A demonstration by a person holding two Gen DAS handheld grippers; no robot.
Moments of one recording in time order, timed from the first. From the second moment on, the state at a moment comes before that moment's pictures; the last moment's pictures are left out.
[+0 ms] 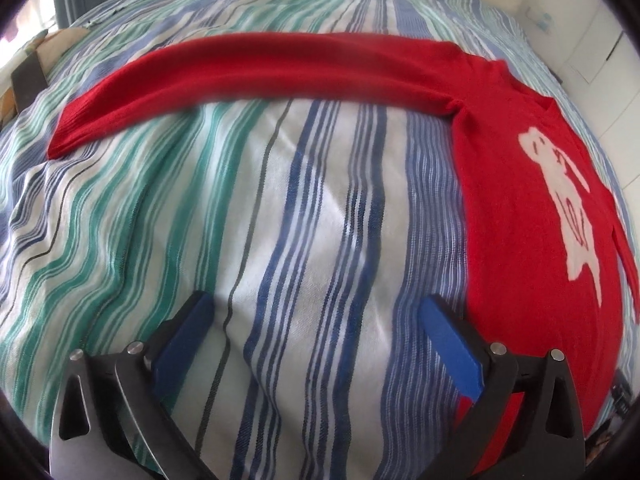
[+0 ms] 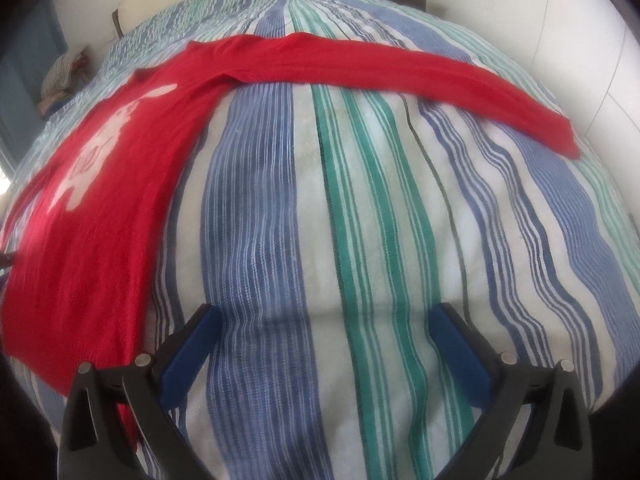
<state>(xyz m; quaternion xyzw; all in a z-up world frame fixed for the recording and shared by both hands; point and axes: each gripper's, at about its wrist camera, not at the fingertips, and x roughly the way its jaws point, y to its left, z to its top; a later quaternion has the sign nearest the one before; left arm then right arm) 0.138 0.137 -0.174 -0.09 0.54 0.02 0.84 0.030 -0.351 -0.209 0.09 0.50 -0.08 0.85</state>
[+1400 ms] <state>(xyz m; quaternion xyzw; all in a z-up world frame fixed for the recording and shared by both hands) 0.141 0.116 -0.179 -0.03 0.54 0.02 0.84 0.031 -0.345 -0.211 0.07 0.50 -0.09 0.86</state>
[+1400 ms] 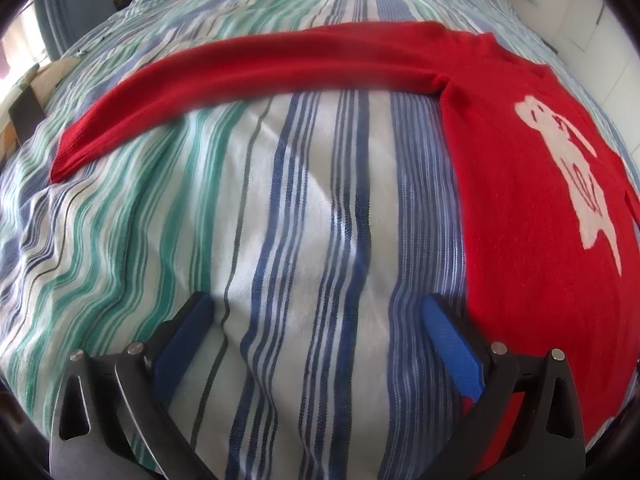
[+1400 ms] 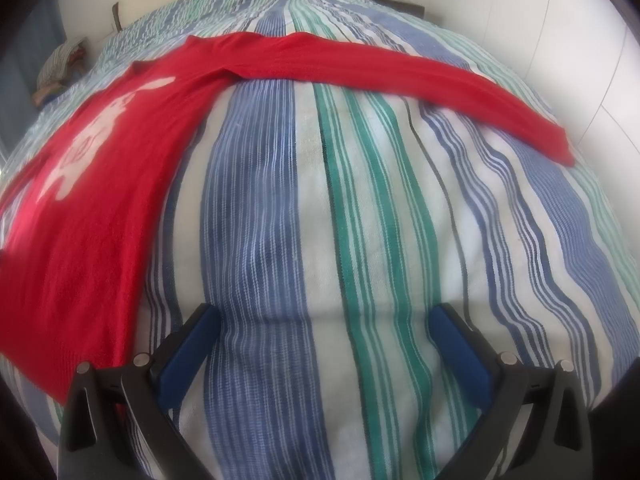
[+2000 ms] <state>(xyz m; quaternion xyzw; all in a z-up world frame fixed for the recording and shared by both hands) 0.141 0.116 -0.179 -0.03 0.54 0.02 0.84 0.031 -0.344 -0.211 0.07 0.50 -0.09 0.86</state>
